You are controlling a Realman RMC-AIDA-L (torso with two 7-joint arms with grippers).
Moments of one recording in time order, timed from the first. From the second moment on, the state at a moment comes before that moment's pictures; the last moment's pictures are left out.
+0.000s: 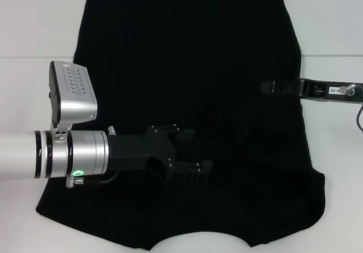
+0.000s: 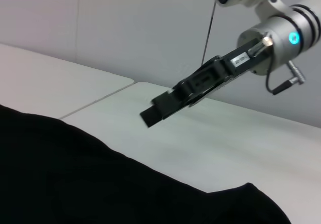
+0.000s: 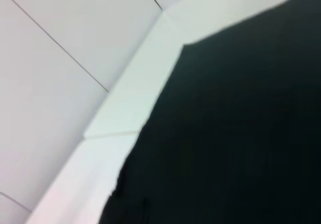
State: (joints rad) left arm -0.65 -2.16 0.77 0.56 2.02 1.38 -1.29; right arm 0.69 2.03 -0.65 -0.65 -2.09 -1.28 2.12
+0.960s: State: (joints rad) left arm -0.41 -2.12 0.43 0.87 2.24 1.53 -1.55; right arm 0.58 2.07 -0.65 -0.57 -1.85 -1.39 1.85
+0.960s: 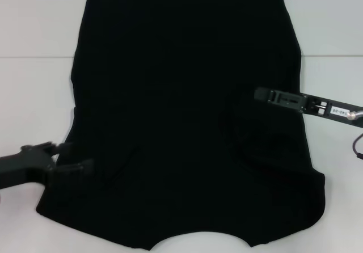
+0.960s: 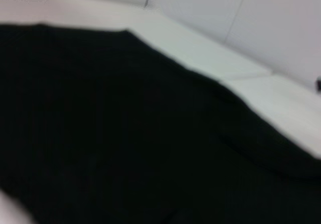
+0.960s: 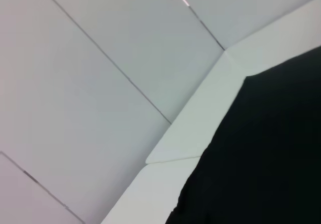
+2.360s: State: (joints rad) left arm -0.38 -2.14 0.43 1.01 2.54 1.54 -1.55; right arm 0.63 2.06 -0.65 -0.54 -1.85 -1.37 1.78
